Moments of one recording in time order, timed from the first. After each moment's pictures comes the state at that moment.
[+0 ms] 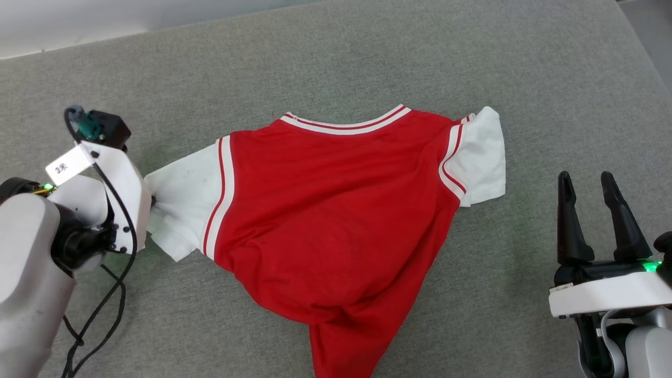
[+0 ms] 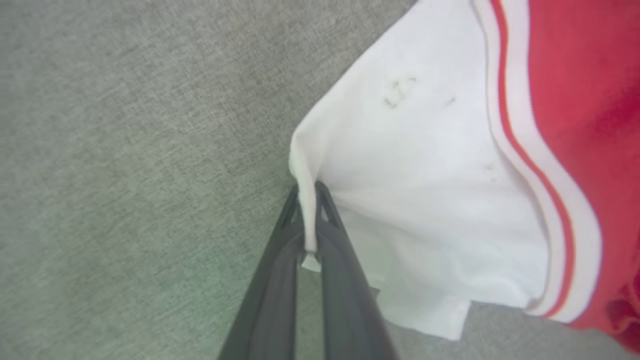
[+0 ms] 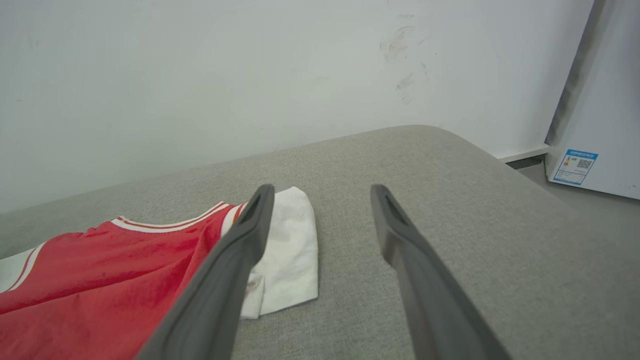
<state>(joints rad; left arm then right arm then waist) -0.68 0.63 -0.44 0.39 -0.69 -0.12 0.89 -0.12 -0.05 -0.08 -0.04 0.27 0.13 -0.16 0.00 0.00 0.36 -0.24</state>
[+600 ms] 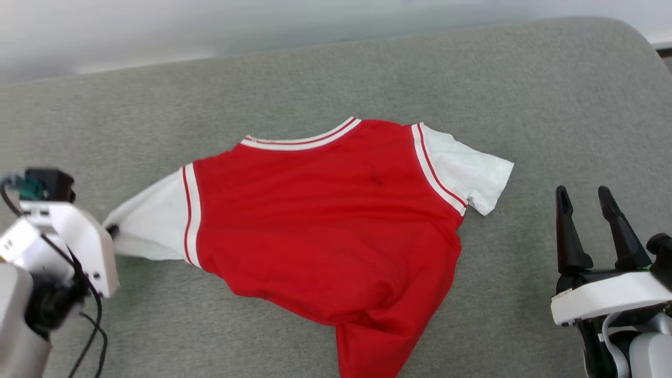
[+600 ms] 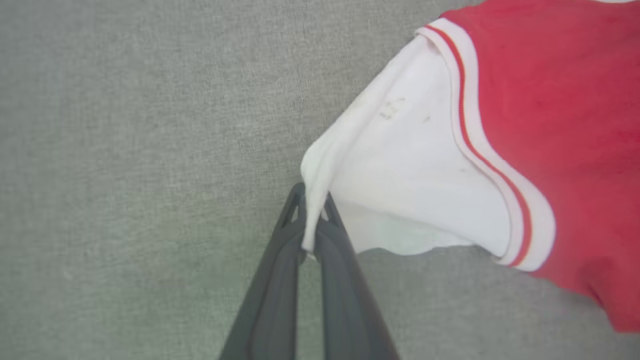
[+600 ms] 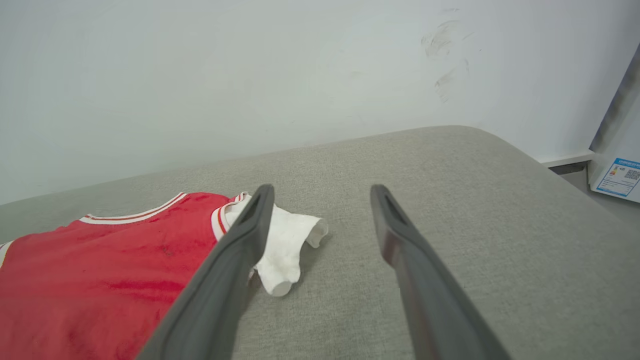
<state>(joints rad) -0.46 0.66 -0.29 0.35 -0.72 -0.02 0.55 -0.11 -0.05 -0.10 -0.03 0.24 0.13 -0.08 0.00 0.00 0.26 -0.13</state>
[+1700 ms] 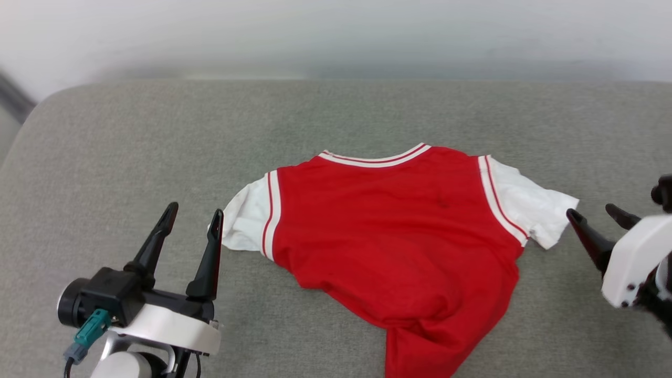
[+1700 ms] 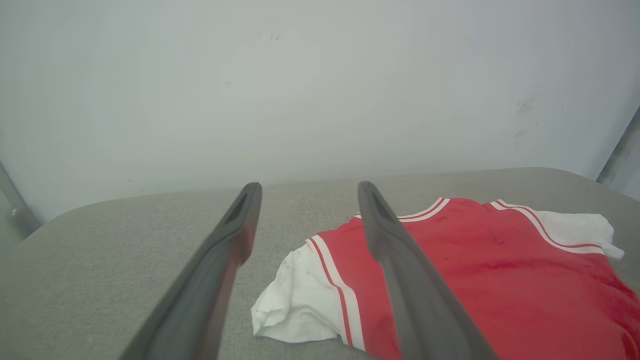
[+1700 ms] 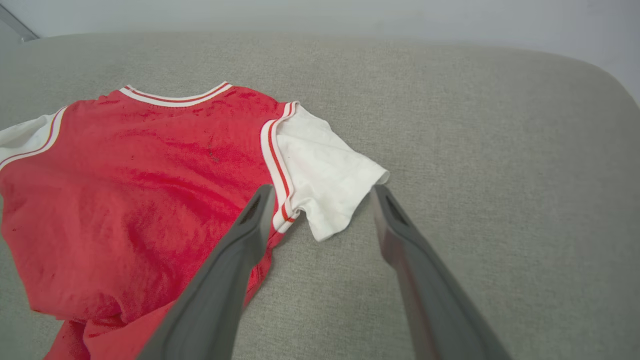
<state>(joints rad) -0.09 0.41 -0.29 -0.07 -0.45 0.07 -0.26 -0.18 -0.32 -0.06 -0.08 0.40 0.13 0.58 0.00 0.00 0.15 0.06</state>
